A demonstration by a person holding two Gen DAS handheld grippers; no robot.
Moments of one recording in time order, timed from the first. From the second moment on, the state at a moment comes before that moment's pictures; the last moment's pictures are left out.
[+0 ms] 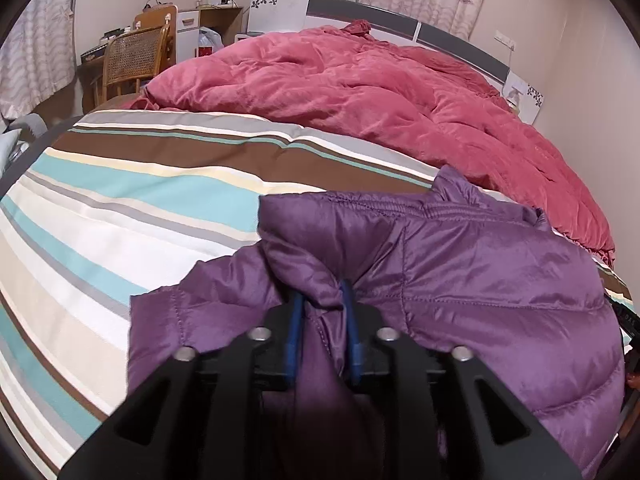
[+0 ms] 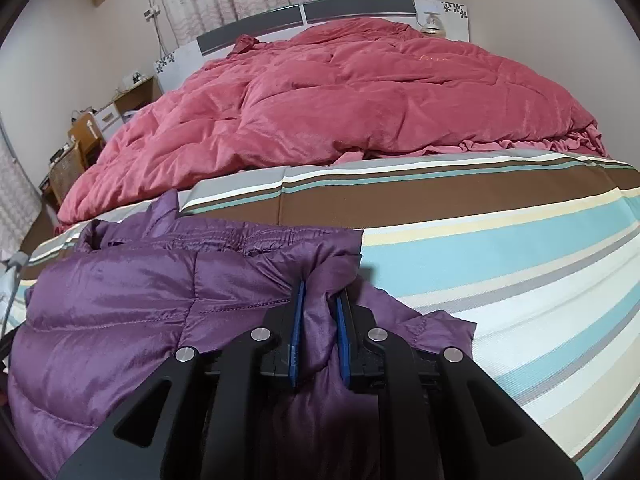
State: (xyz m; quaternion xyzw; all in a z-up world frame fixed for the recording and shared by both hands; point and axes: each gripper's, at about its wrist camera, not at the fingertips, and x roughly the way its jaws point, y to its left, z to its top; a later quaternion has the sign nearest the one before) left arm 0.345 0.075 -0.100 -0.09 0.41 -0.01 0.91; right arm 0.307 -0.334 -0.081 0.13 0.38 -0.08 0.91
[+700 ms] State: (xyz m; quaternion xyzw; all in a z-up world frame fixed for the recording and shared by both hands) left arm 0.283 0.109 -0.110 -0.14 0.45 -0.07 0.88; right arm 0.232 -0.369 -0.105 0.28 0.40 0.00 0.87
